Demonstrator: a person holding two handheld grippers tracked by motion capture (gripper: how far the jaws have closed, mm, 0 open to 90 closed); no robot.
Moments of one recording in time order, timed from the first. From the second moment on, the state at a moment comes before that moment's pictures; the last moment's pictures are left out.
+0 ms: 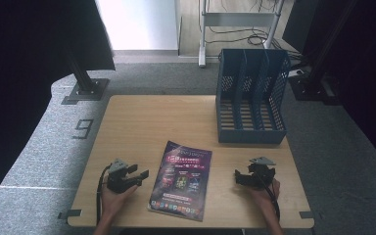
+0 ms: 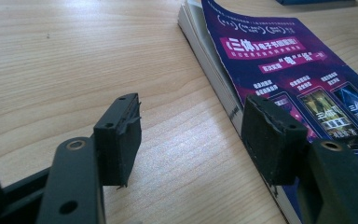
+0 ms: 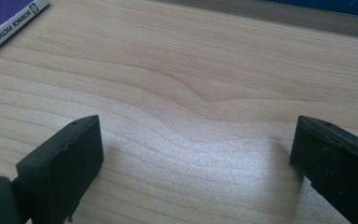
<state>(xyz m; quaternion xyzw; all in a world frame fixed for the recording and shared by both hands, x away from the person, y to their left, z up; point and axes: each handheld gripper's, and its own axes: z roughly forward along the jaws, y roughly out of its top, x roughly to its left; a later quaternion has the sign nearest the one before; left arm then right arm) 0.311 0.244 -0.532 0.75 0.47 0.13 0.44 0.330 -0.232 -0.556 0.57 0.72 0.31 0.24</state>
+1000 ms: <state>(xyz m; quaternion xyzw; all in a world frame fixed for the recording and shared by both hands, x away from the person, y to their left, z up) 0.314 0.238 -0.529 0.75 0.47 0.14 0.45 0.313 -0.229 -0.534 0.57 0.68 0.38 0.26</state>
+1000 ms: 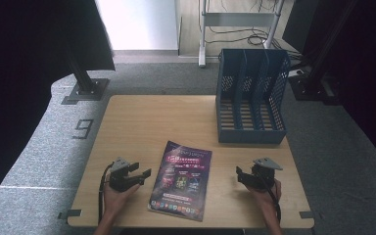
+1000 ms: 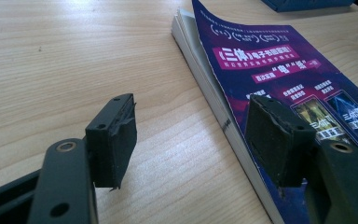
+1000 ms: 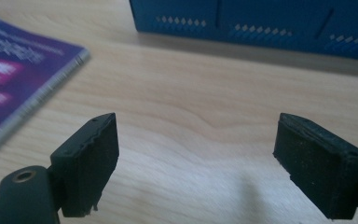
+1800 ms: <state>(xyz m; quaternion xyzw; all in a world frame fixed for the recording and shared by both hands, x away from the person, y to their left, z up) 0.315 0.232 -0.532 0.76 0.46 0.13 0.44 0.305 -0.194 -0.513 0.53 0.69 0.43 0.25</state>
